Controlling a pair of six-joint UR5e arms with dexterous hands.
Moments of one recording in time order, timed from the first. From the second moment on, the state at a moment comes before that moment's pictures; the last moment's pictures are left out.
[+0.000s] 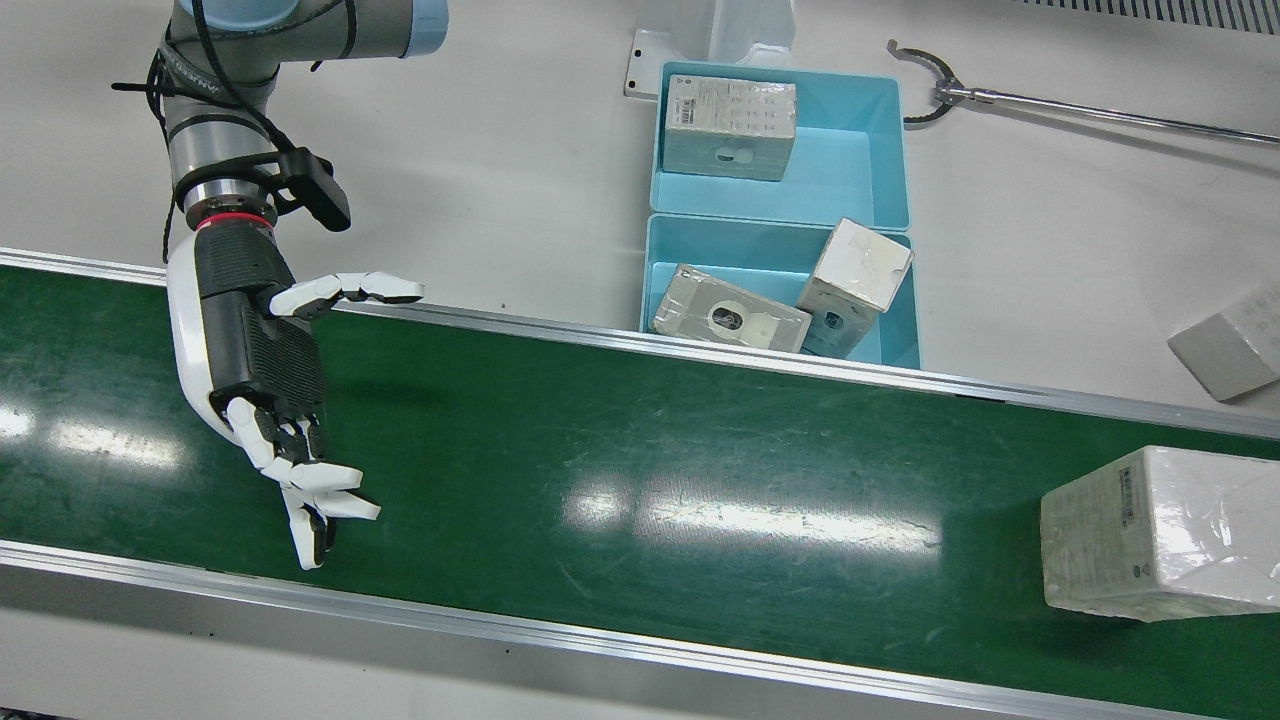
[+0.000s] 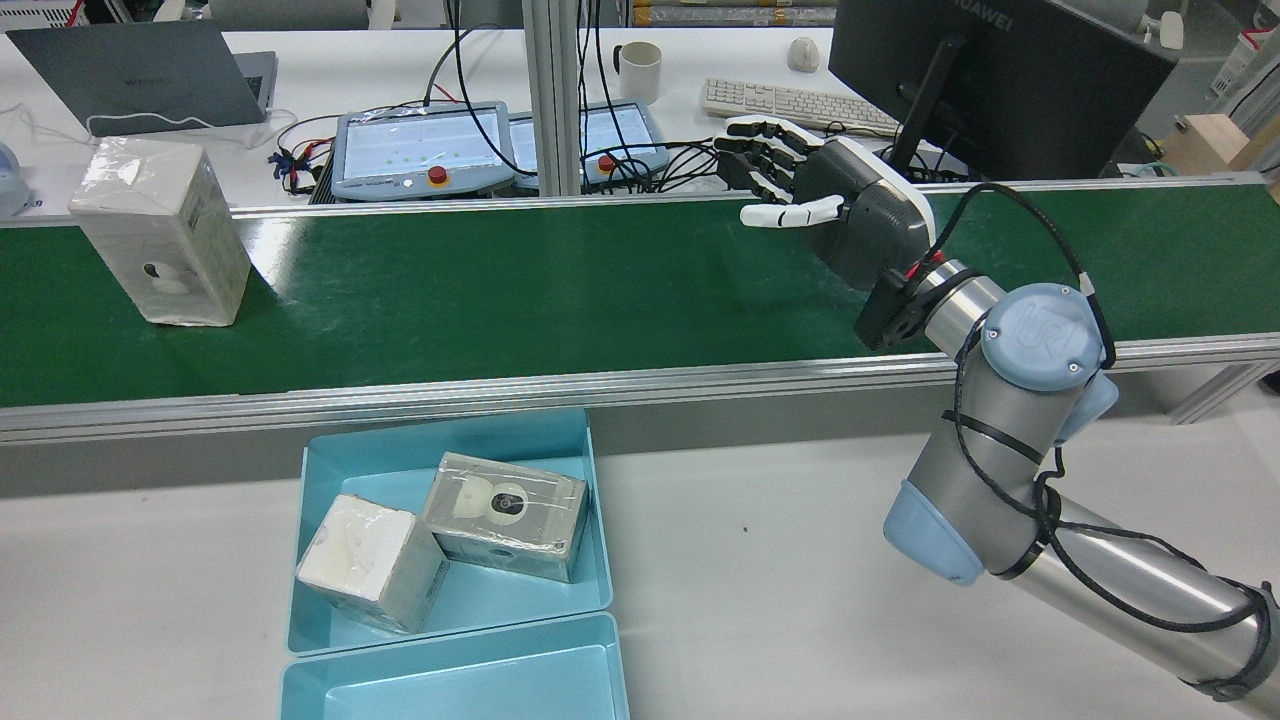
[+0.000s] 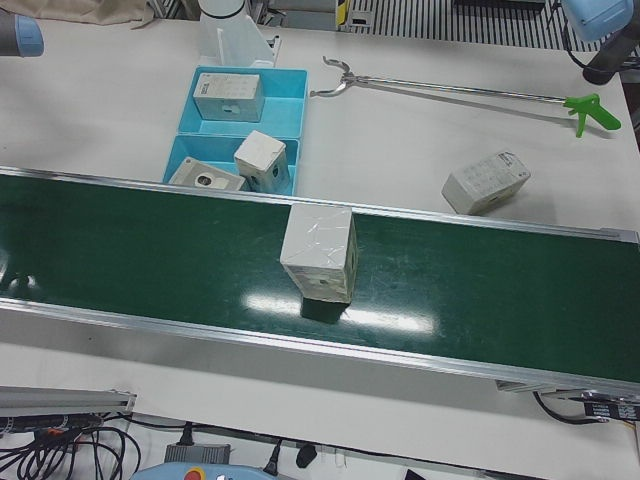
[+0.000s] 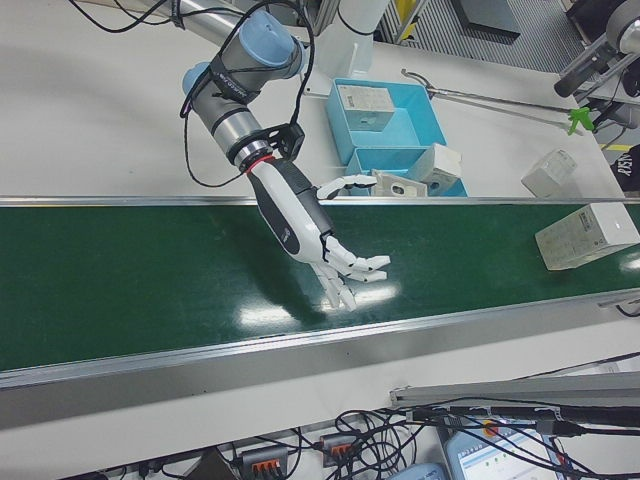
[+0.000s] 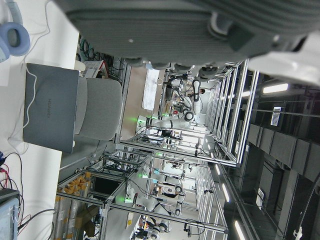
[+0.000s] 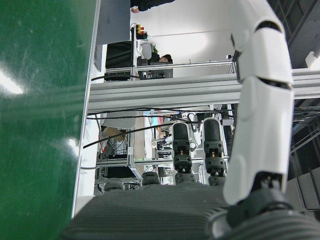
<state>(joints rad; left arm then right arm) -1.81 -1.79 -1.75 0.44 1.92 -0.15 0.85 -1.08 1.77 -3.48 -1.22 -0.09</state>
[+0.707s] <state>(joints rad) -1.81 -1.79 -1.75 0.44 1.92 -0.15 0.85 -1.09 1.78 -3.48 -1.22 -0.08</state>
